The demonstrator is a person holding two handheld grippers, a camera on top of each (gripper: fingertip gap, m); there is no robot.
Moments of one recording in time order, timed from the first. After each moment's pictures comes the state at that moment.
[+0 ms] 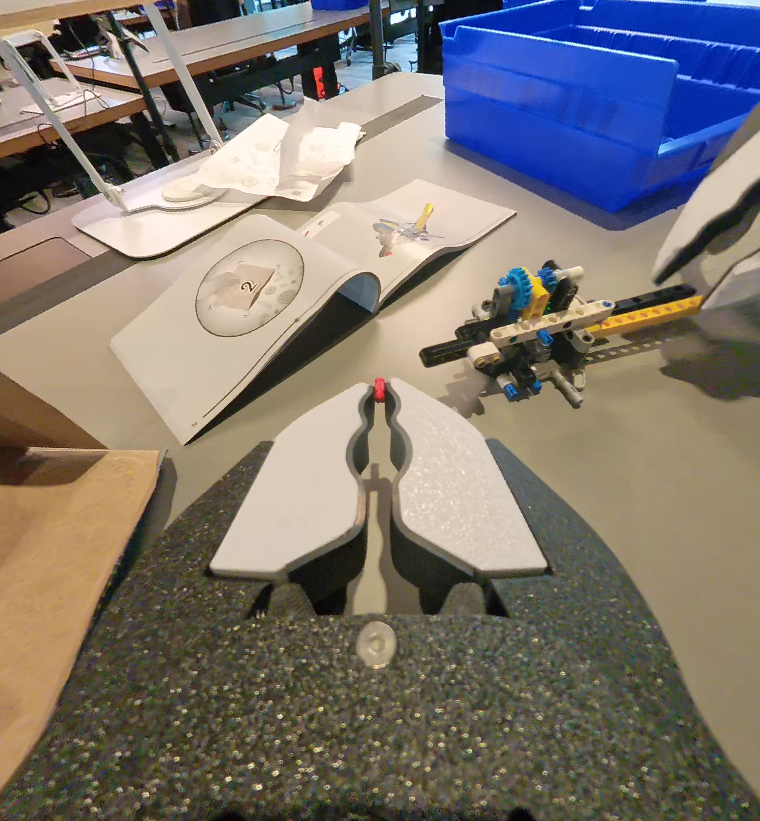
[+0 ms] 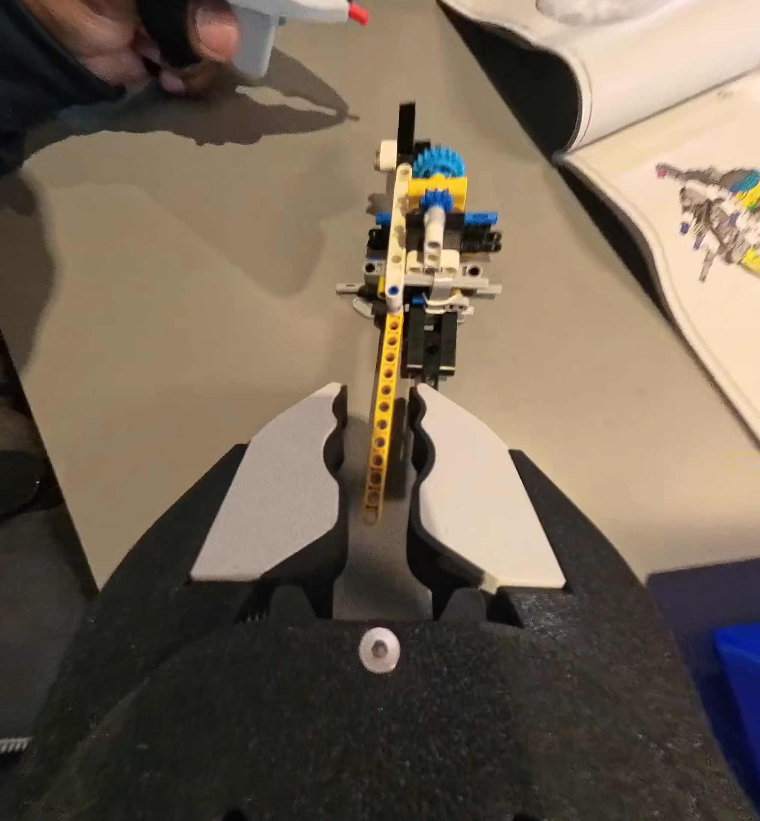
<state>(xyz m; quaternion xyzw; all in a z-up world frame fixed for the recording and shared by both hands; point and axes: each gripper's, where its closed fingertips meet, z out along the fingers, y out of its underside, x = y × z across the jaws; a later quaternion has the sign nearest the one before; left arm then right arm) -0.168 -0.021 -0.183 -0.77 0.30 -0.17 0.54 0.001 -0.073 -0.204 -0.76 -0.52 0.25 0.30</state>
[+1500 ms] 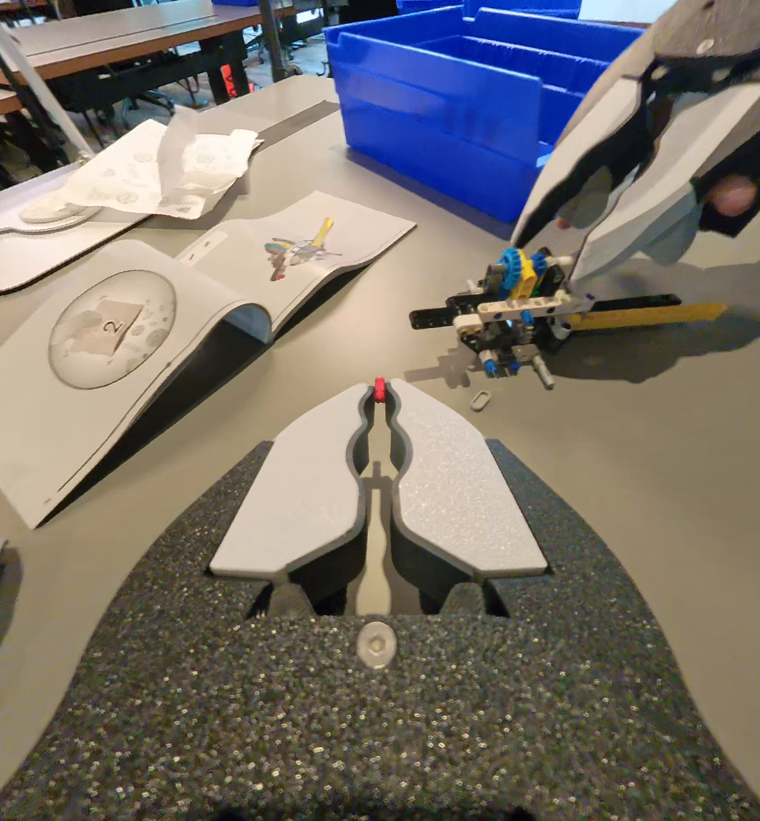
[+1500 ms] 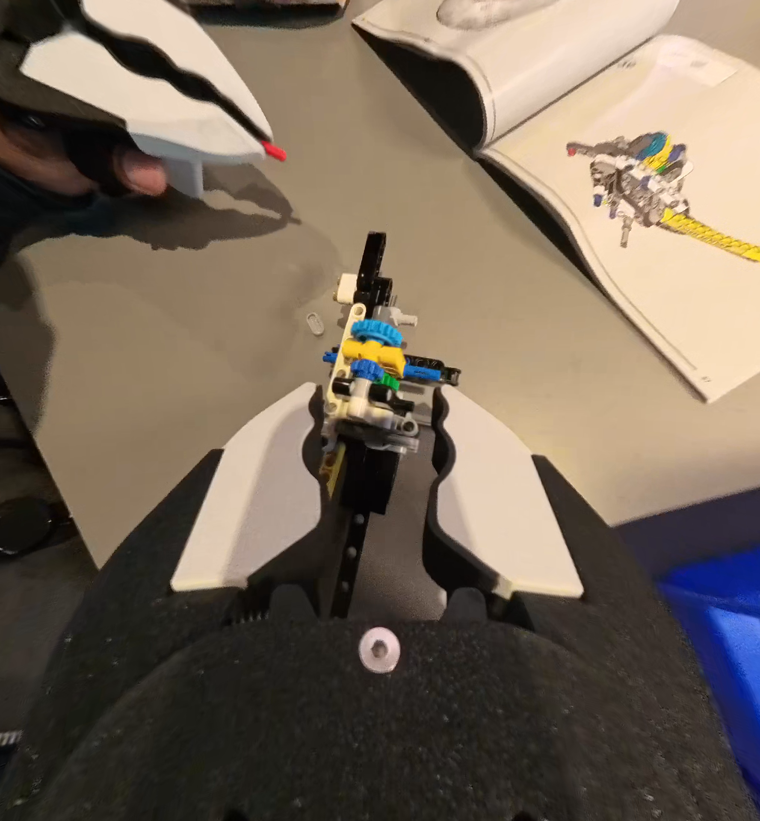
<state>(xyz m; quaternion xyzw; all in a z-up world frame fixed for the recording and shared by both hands) -0.110 -0.041 -0.183 -0.75 0.35 -0.23 0.51 0.016 -0.050 -0.192 -0.80 -0.46 0.26 0.29</state>
